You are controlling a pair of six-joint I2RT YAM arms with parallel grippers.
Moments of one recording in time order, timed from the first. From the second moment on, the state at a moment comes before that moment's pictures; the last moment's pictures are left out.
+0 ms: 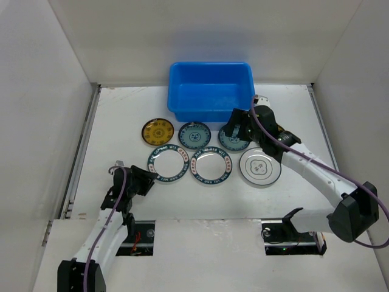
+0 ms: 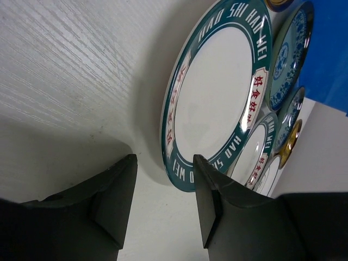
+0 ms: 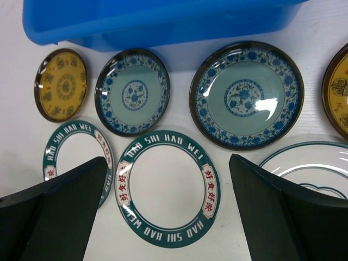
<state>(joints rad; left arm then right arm) -0.10 0.59 0.08 -0.18 0.15 -1.15 0.55 1.30 1.06 -0.33 0.20 0.59</state>
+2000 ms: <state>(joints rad) -0.20 0.72 0.57 -0.62 -0.10 -1.08 0.37 1.17 1.01 -0.27 0.08 0.60</state>
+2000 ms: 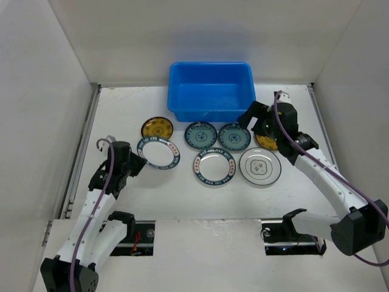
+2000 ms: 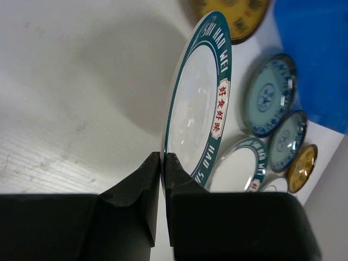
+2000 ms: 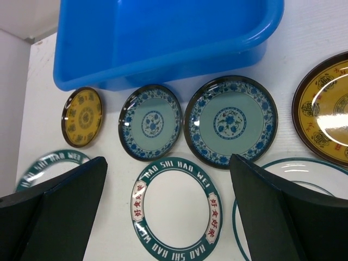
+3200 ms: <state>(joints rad) -0.37 2.34 2.11 -0.29 0.04 -0.60 0.38 0.89 0.85 -0.40 0.08 0.54</state>
